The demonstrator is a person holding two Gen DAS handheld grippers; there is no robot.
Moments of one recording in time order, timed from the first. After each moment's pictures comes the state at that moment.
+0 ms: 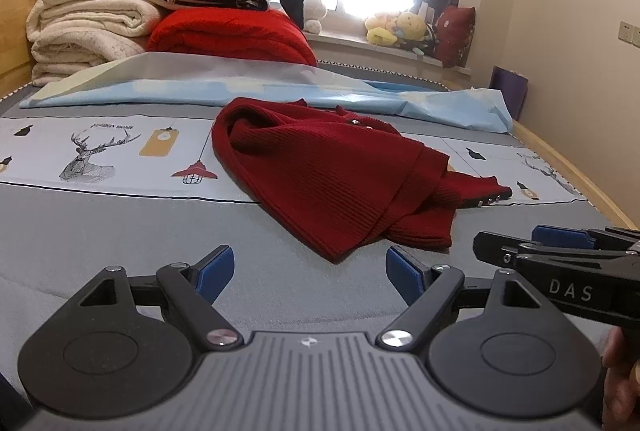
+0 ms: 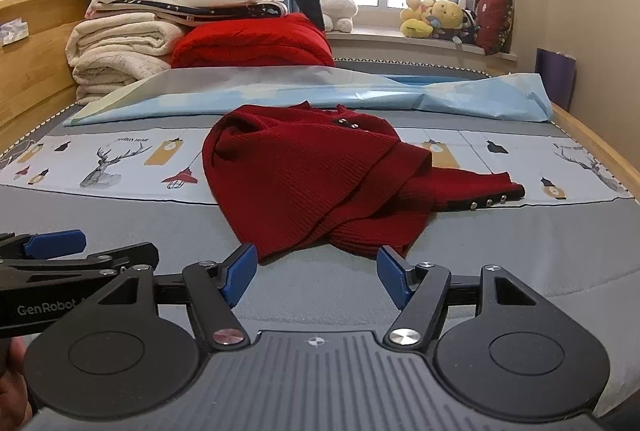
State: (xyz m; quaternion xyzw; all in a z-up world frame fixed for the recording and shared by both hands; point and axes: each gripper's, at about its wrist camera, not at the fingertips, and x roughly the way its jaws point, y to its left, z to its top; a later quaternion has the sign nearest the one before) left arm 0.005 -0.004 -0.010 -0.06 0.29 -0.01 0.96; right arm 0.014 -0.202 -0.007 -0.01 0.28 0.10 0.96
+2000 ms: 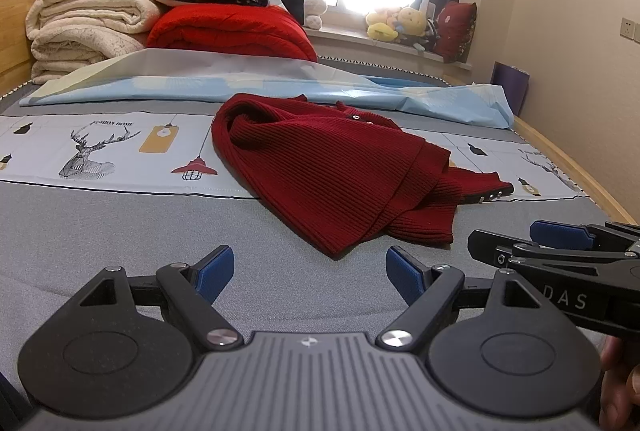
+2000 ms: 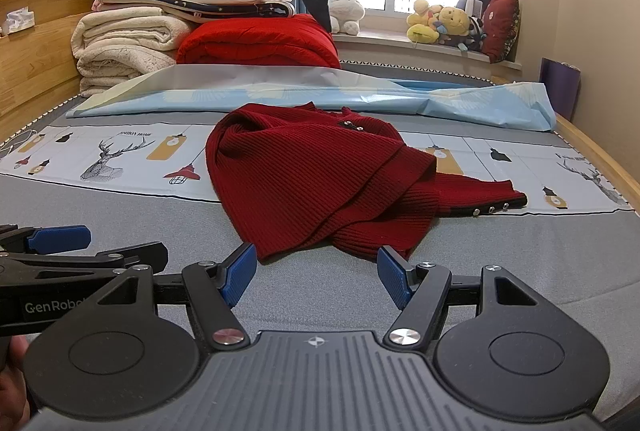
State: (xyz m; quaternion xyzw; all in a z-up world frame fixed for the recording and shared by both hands) left arm 0.006 -0.007 -0.019 -0.05 0.29 -0.01 0.96; right arm 0.012 -0.196 -0.008 -0.03 0.27 0.10 0.96
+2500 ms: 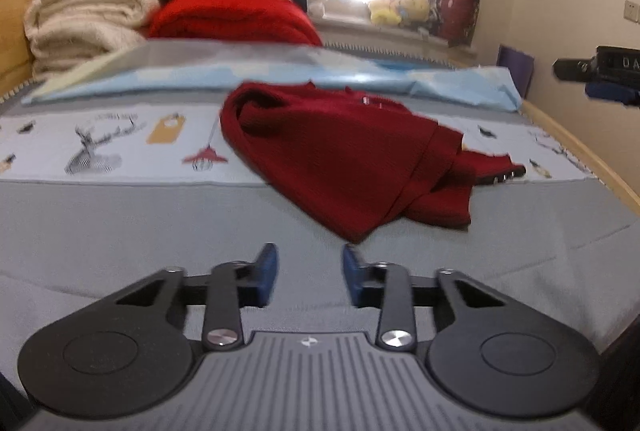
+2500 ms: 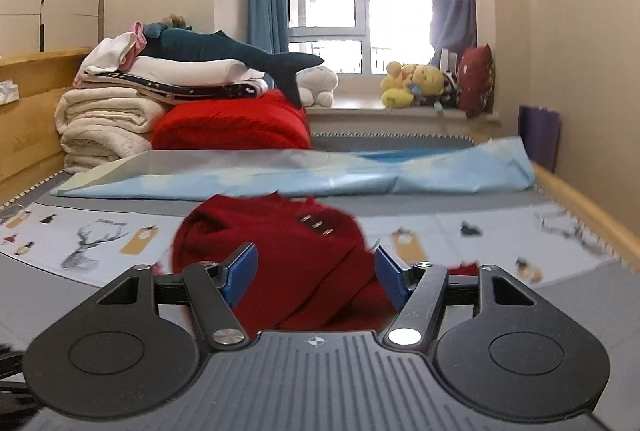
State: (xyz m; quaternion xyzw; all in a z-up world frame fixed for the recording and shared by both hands) left arm 0.015 0.007 -0.031 -0.04 0.32 -0.01 0.95; right arm 0.059 -0.277 0.051 0.00 0.18 0.08 0.98
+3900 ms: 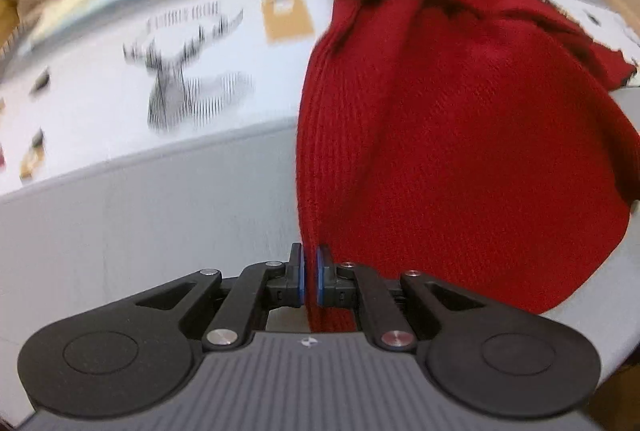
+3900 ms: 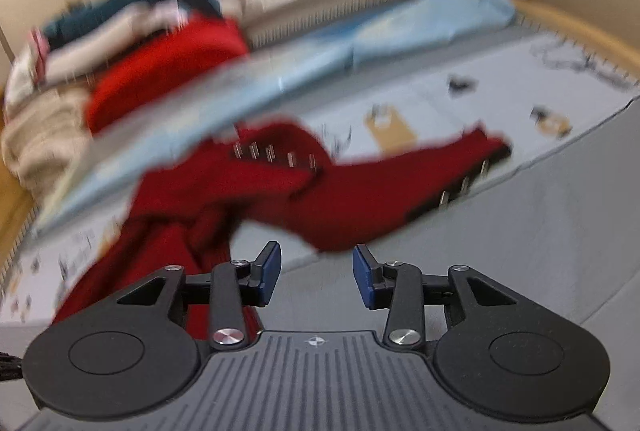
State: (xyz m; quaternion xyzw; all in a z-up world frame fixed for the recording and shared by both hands) left arm 0.169 0.251 -0.060 0.05 0.54 -0.01 0.84; right arm 0.191 -0.317 -0.026 0.17 0.37 0.04 0.91
